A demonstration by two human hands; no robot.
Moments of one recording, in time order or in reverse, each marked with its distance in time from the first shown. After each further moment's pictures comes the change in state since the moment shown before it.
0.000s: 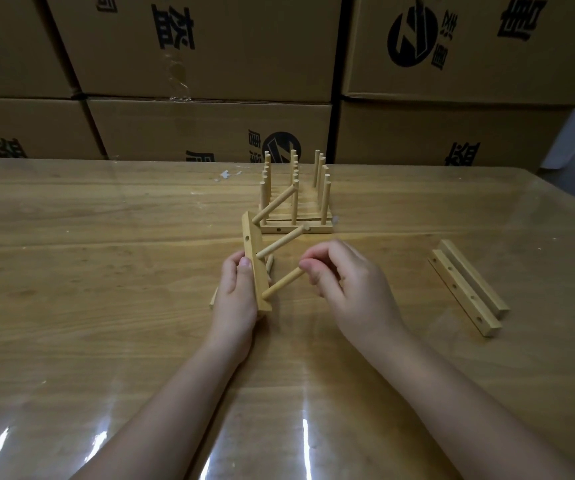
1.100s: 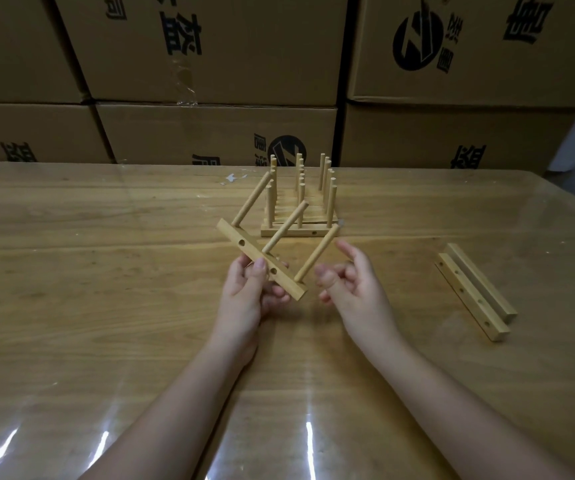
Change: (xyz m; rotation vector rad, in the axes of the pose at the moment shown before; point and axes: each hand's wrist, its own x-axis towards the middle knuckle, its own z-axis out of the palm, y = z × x) left_hand -0.006 0.013 -0.002 -0.327 -0.177 -0.081; right_hand -0.012 0.028 0.020 0.439 -0.020 0.520
